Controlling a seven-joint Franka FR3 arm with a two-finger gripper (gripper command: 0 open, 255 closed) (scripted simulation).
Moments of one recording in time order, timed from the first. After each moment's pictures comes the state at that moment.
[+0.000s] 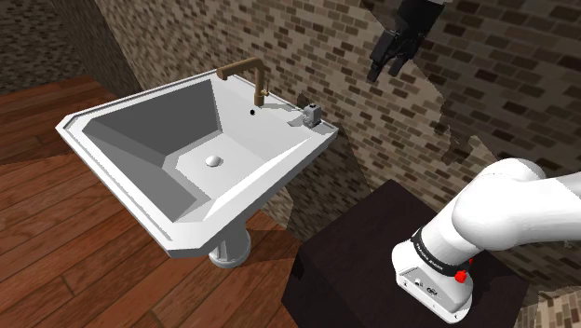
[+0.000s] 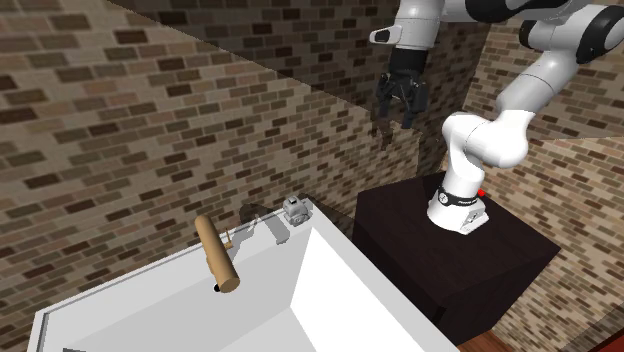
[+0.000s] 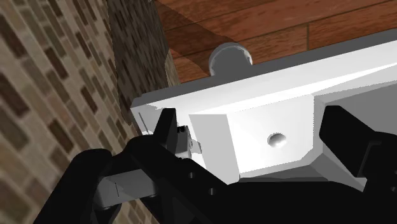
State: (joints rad) arm -0.01 -0.77 -0.03 -2.36 0.05 1.69 -0.04
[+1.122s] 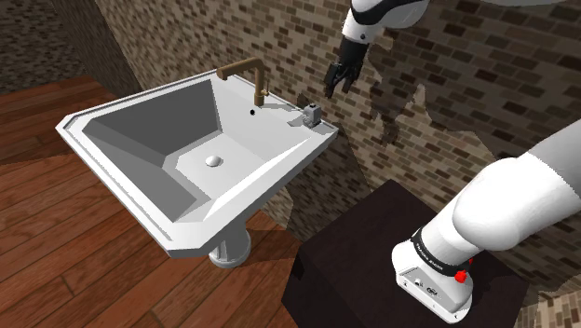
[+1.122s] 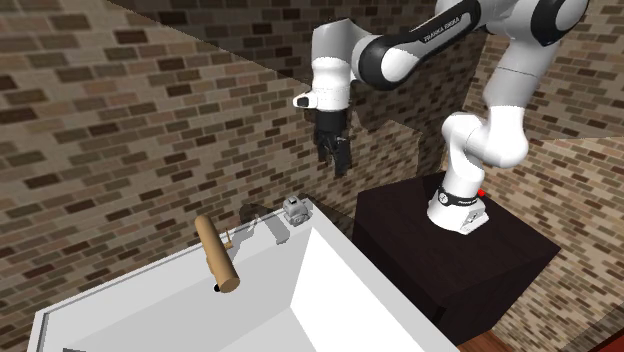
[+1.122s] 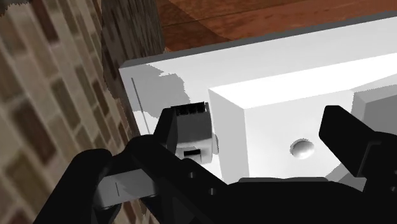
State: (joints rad) arm 0.01 -0.22 -0.13 -2.22 0.08 2.00 -0.24
